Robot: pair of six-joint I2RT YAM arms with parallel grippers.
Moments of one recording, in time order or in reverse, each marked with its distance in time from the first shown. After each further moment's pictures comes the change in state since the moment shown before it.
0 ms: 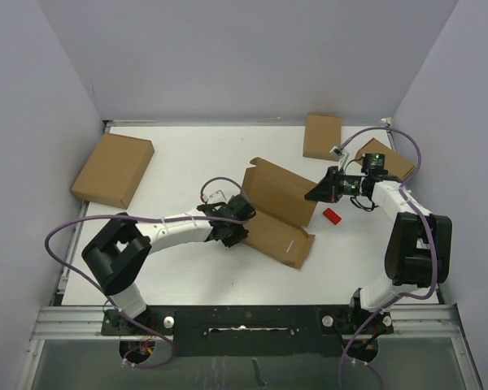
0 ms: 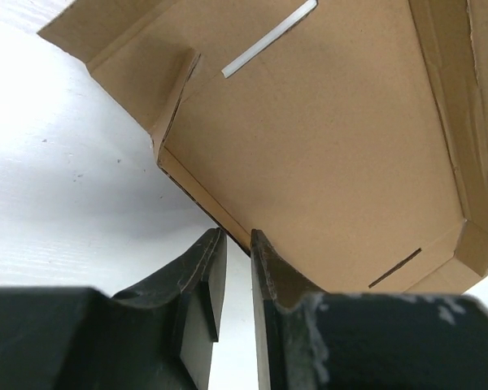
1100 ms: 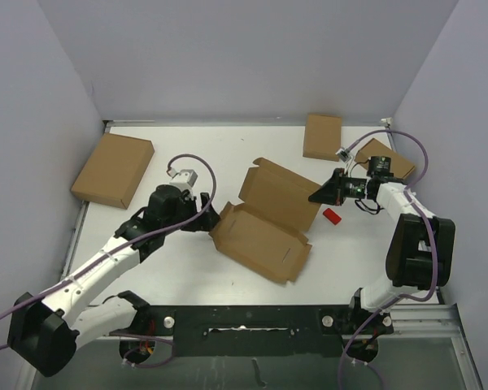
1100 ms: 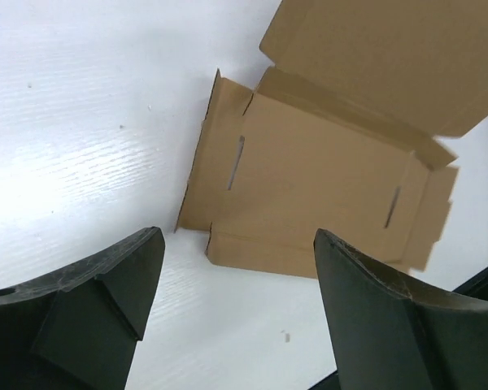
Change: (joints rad) left arm 0.321 -0.673 -0.297 0.196 0.312 0.831; right arm -0.055 -0.011 -0.014 -0.050 -0.089 -0.086
